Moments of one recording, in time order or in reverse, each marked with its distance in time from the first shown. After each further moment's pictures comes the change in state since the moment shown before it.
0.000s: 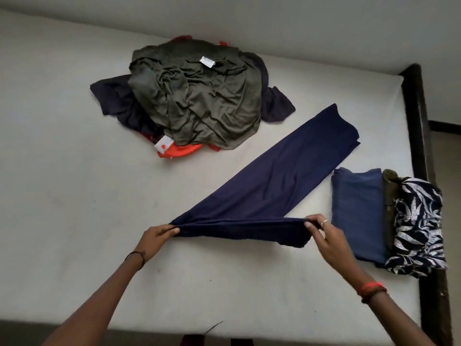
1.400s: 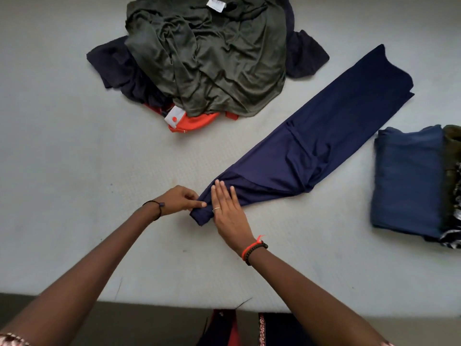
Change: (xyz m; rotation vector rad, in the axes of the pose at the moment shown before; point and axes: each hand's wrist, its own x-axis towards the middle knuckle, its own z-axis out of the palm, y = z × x) left_hand 0.041 0.056 -0.031 0.356 -0.356 -0.087; right_hand 0.028 -0.098 0.259 -0.580 -0.147 -0.395
